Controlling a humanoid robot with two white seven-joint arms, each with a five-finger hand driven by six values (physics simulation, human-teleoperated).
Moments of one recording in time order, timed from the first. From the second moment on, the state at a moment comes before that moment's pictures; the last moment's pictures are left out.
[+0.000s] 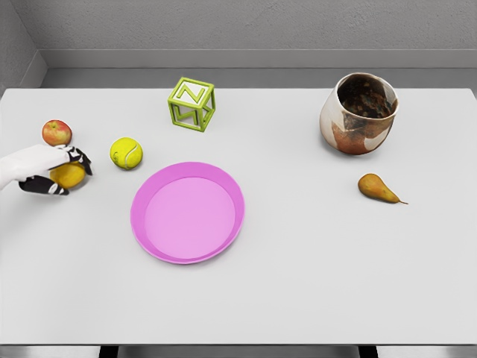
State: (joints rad) left arm -0.39 0.85 -0.38 -1.29 -0.36 -0.42 -0.51; right arm 0.07 0.00 -0.15 0.03 0.17 -0.27 -0.03
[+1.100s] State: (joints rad) left arm -0.40 0.86 -0.38 -1.36 -0.35 -0.42 -0.51; right arm 0.07 0.00 -0.15 0.03 0.17 -0.27 -0.03
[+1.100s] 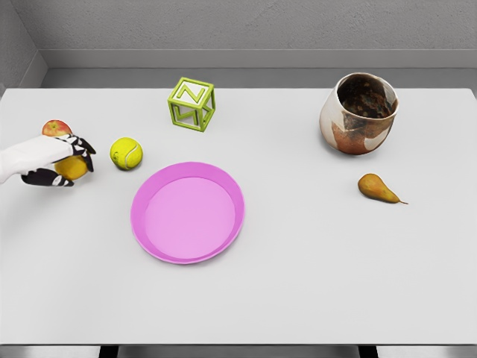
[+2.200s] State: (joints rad) left arm -0.40 0.86 -0.38 -1.51 -0.35 -0.42 -0.51; right arm 0.07 0.00 -0.15 0.03 0.17 -0.27 -0.03
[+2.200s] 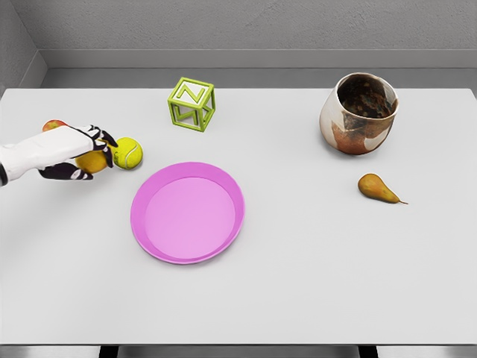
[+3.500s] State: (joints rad) left arm -0.35 0.83 -0.41 -1.74 -0.36 -0.42 -0.51; right arm 0.07 0.00 -0.15 0.03 0.17 -0.27 -0.03
